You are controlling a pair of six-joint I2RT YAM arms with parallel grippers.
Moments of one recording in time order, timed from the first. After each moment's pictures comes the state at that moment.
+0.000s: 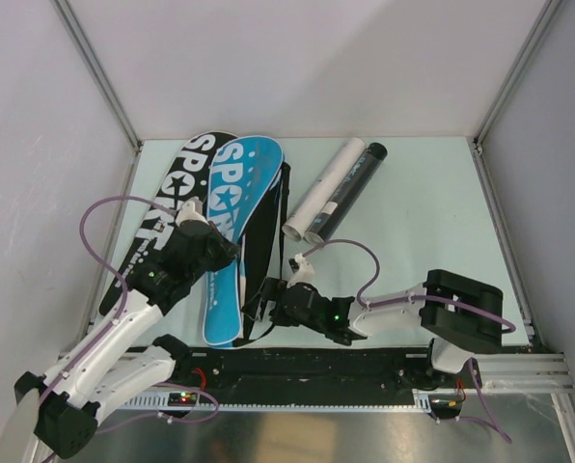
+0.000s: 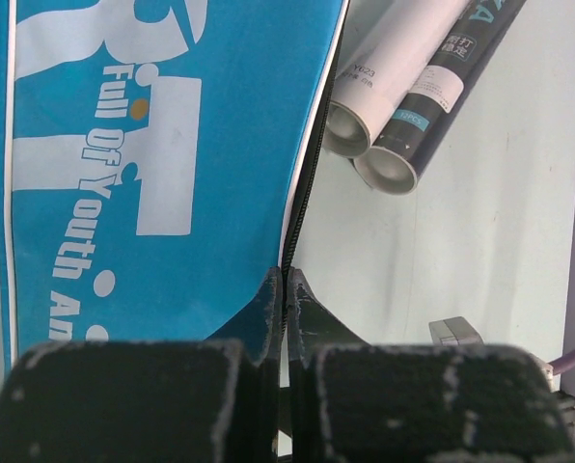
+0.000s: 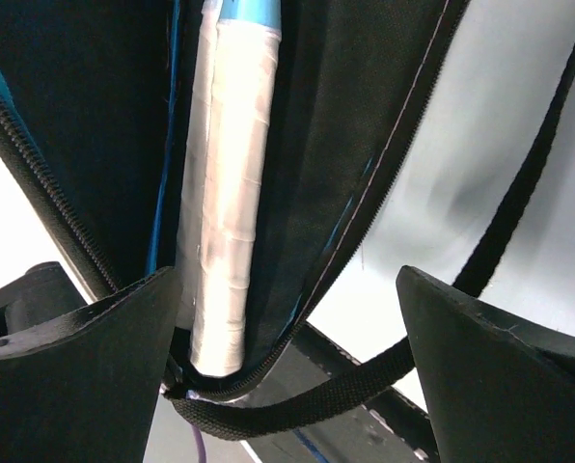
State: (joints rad) left arm -0.53 0.84 0.73 -0.49 -0.19 -0.85; right arm 1.29 1.65 0.73 0.39 0.28 1.22
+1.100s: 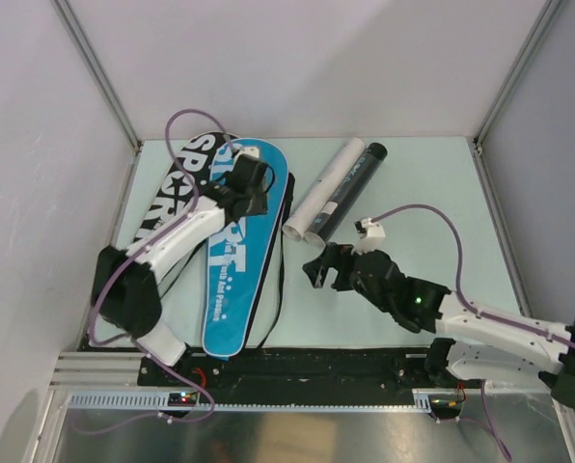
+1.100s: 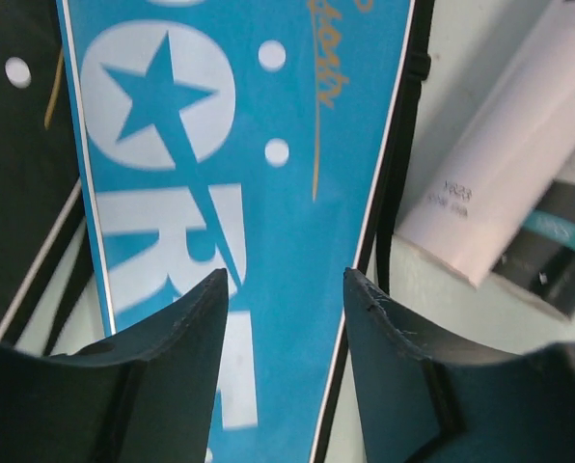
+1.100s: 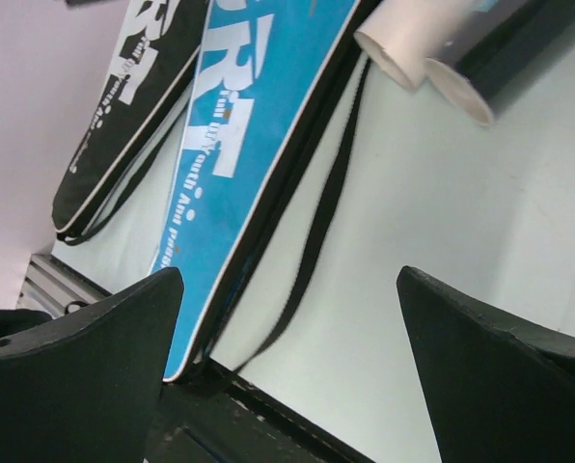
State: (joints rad) left arm -0.53 1.55 1.27 -0.56 -0.36 -0.44; right arm 1.06 1.02 0.69 -0.07 0.38 0.81
